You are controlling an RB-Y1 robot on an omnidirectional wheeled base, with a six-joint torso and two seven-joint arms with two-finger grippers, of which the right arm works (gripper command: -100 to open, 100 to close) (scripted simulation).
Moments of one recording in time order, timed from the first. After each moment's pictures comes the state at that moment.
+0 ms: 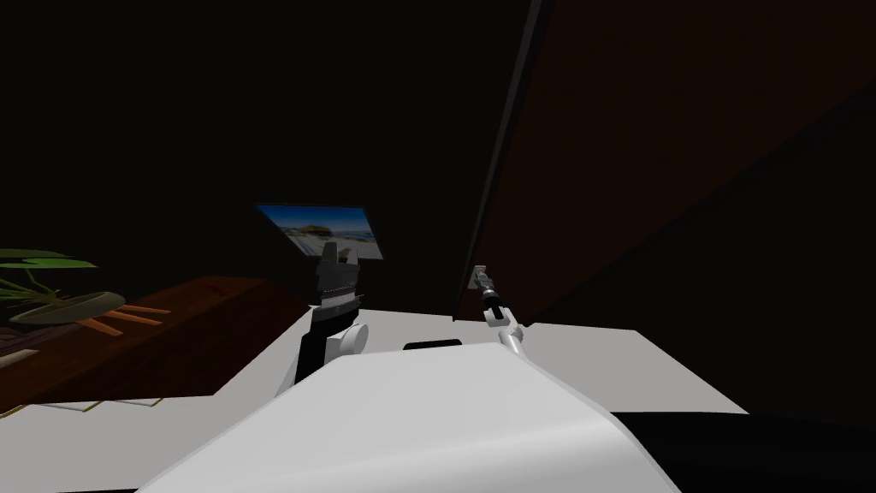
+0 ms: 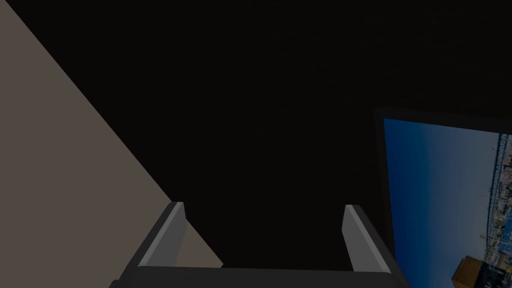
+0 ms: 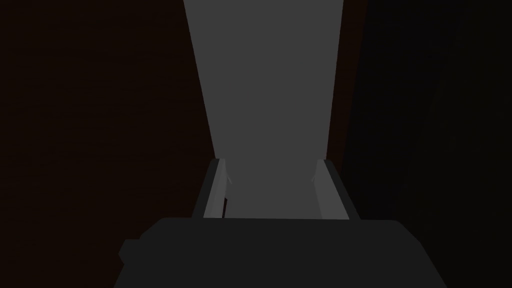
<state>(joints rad) 0.00 -0.12 -0.28 -1.21 0.44 -0.38 0.97</state>
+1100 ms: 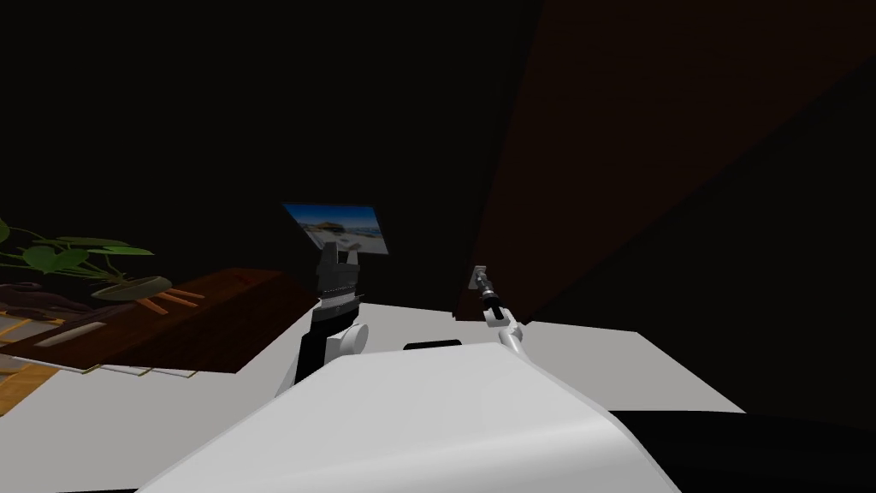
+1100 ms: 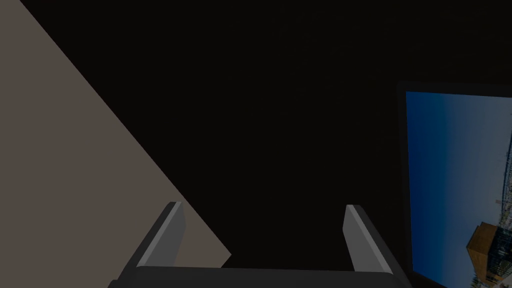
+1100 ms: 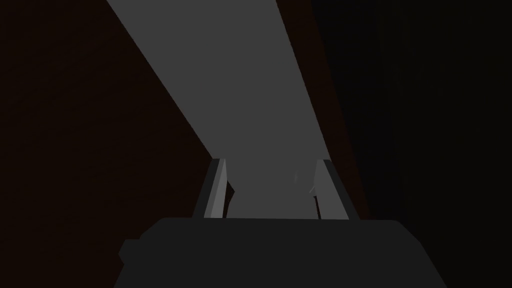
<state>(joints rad) -0.02 -0.14 -0.25 -1.15 0.33 -0.39 0.71</state>
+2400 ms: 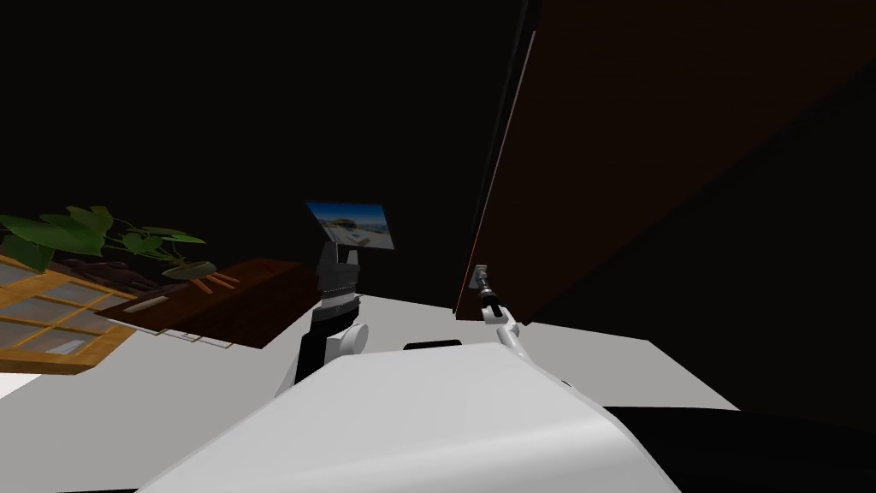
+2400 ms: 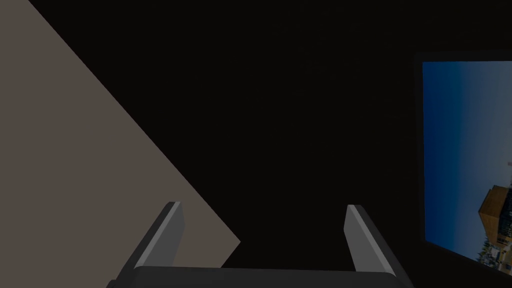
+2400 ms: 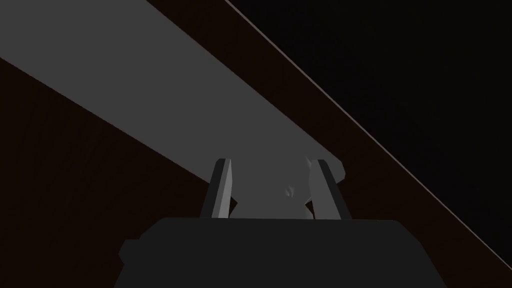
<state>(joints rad) -0.06 -0.17 -0.20 -1.07 0.18 -0.40 0.38</state>
